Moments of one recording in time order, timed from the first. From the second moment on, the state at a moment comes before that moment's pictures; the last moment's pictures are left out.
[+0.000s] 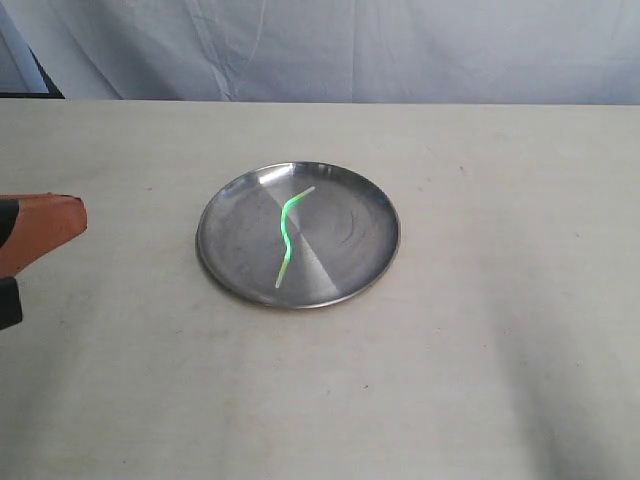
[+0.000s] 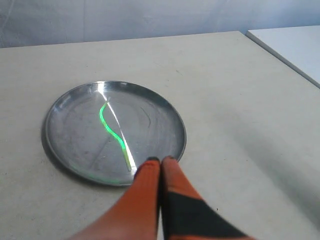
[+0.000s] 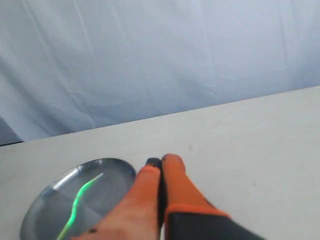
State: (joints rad) left arm -0.56 0.61 -0.49 -0.42 0.37 0.17; right arm -0.02 0.16 -0.48 0.08 0.58 0.16
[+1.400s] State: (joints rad) left arm -0.56 0.61 -0.49 -0.42 0.37 0.17; right arm -0.03 0.01 -0.01 -0.04 0.31 0.08
